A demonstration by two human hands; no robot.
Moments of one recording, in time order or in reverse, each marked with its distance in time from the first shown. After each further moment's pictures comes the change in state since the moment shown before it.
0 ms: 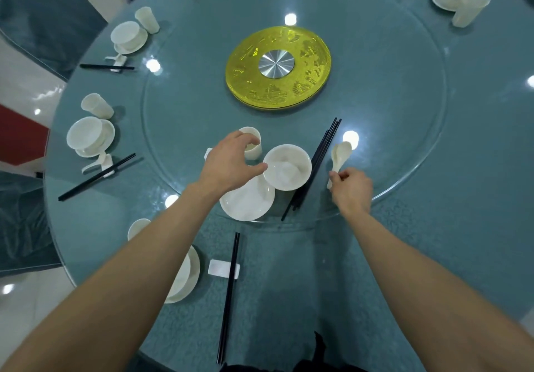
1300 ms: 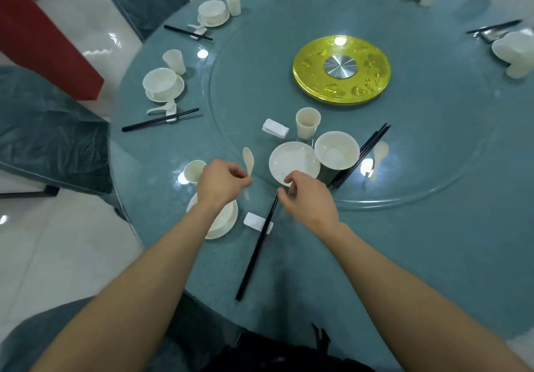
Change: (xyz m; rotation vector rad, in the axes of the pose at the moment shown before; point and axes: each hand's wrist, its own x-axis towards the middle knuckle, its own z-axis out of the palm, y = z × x) left_hand -0.172 -0.094 0.002 -0.353 0.162 -0.591; right_hand -0.182 -0.058 0.057 -0.277 -0.294 -0.812
